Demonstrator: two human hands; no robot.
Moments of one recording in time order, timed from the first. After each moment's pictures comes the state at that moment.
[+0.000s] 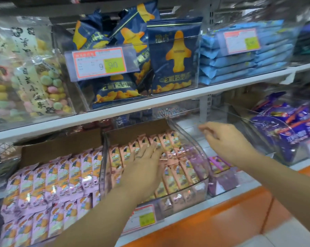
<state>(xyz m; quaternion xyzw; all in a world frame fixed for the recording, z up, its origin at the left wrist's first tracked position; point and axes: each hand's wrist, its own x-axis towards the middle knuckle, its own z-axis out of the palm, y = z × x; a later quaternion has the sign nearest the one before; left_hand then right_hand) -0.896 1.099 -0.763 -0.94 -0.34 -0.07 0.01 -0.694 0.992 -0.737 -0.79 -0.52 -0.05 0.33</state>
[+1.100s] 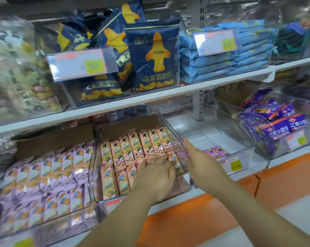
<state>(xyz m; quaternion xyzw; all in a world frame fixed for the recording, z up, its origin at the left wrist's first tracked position) -0.854 1.053 -0.787 -0.94 -0.33 -0.03 -0.07 -0.735 0.962 -0.770 -0.79 -0.55 0.06 0.26</state>
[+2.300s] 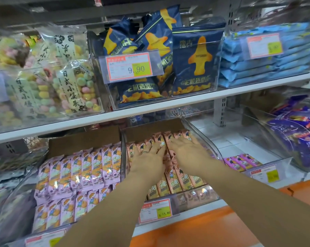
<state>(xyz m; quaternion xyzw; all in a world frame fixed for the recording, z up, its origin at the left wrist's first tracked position) -0.902 1.123 -0.760 -0.92 -0.40 0.01 0.07 -0.773 1.062 -0.757 -0.74 -0.66 -0.06 0.04</state>
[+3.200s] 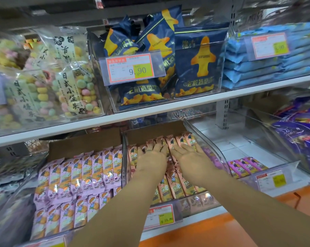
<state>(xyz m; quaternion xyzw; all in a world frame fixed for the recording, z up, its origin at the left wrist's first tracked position) -0.883 1.145 -0.771 -0.90 -0.42 -0.02 0.10 -0.774 1.063 -0.769 -0.75 -0.65 -0.04 0.03</state>
